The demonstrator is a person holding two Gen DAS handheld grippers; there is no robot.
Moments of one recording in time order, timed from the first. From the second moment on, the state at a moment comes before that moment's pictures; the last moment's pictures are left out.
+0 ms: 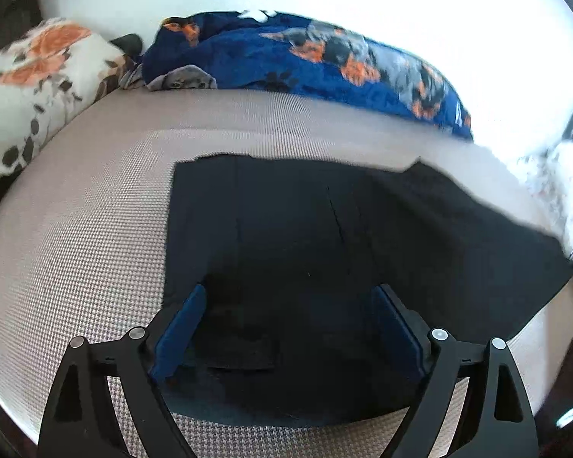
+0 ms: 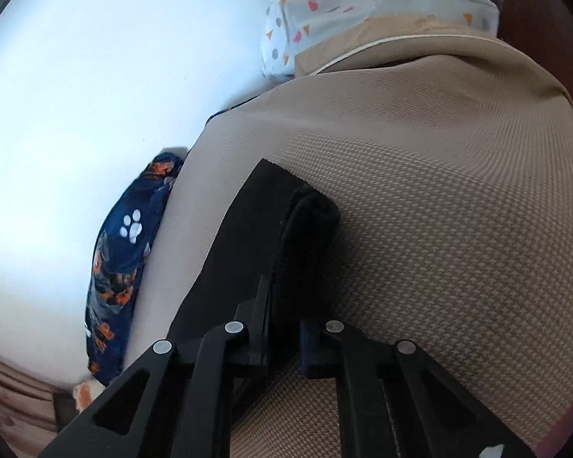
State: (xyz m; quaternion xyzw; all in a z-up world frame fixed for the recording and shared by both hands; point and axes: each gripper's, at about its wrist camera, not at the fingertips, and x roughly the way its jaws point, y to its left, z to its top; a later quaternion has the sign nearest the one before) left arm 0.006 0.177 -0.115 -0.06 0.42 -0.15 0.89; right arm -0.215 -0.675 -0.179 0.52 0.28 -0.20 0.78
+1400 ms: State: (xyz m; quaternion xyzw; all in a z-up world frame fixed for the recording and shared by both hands) left arm -0.021 0.245 -0.097 -0.18 0.45 -0.14 0.86; right arm -0.215 -0.651 -0.177 0.44 0.24 -0.24 0.83
